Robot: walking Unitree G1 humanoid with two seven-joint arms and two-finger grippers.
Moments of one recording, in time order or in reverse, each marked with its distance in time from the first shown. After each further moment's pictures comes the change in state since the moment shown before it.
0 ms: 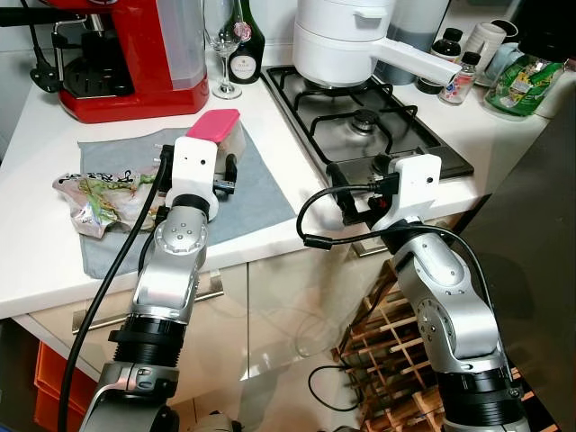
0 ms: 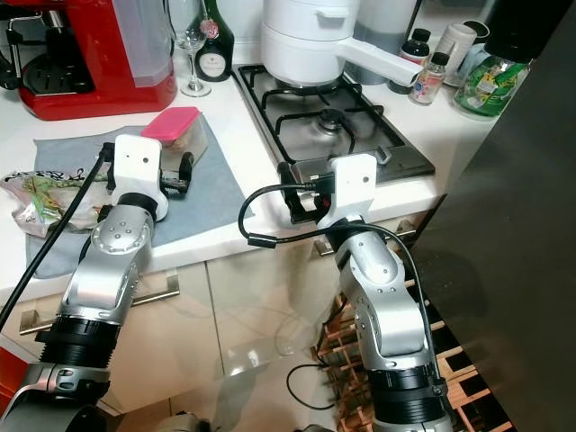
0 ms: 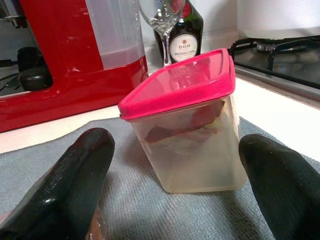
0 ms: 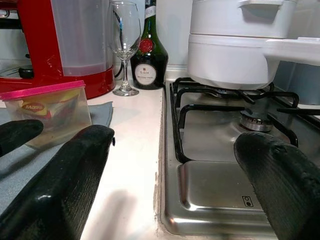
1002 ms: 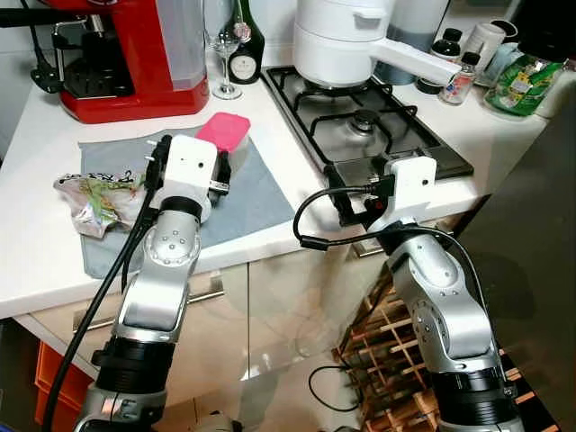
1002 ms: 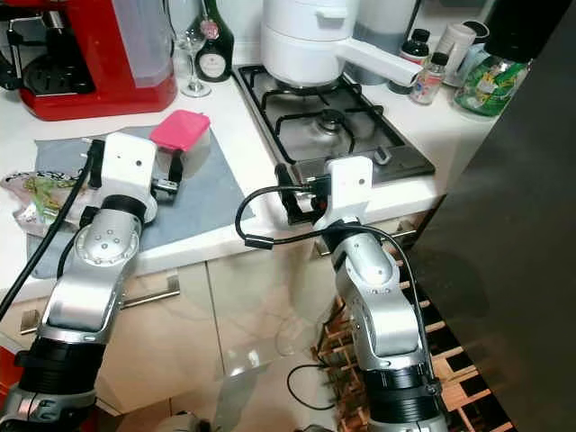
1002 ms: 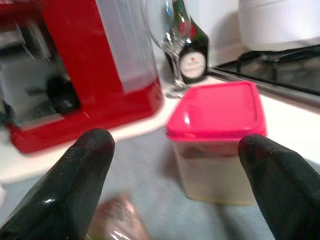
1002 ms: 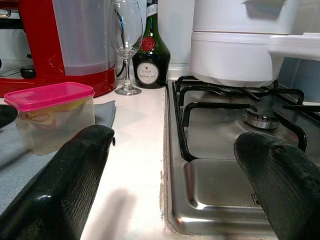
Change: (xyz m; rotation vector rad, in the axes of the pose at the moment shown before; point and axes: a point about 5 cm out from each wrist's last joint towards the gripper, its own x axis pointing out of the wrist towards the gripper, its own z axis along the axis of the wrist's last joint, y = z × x) left arm -0.022 0.005 0.018 0.044 -0.035 -0.001; right arm 0.002 0.004 -0.005 0.011 0.000 -0.002
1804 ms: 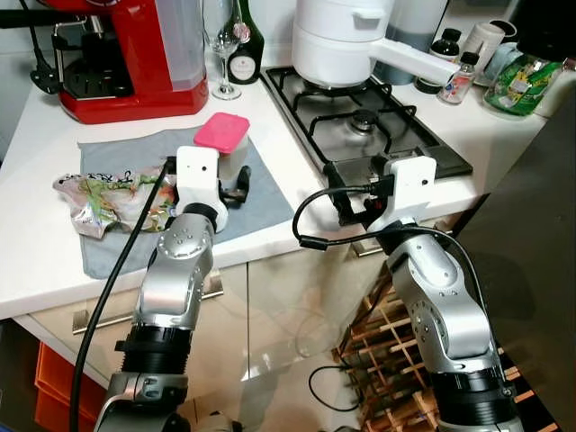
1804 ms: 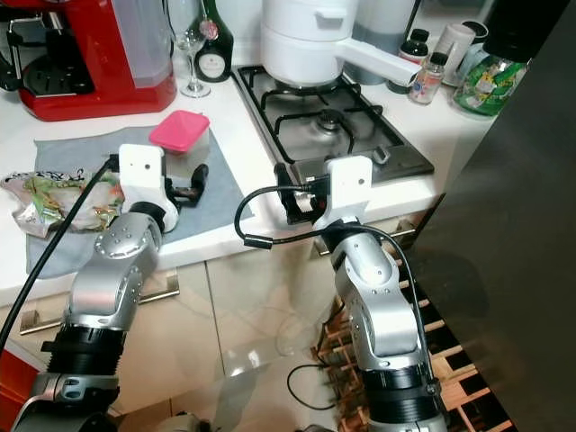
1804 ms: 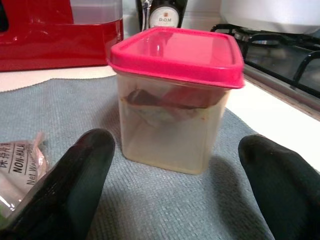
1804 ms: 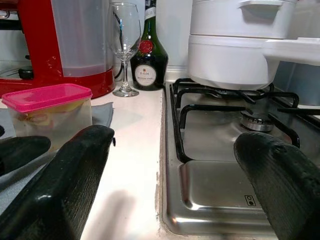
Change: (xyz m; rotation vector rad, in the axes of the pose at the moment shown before) left arm 0.018 -0.016 -0.026 -0.257 0.124 -0.083; right arm 0.000 -0.002 0.001 -0.015 -0.007 0.000
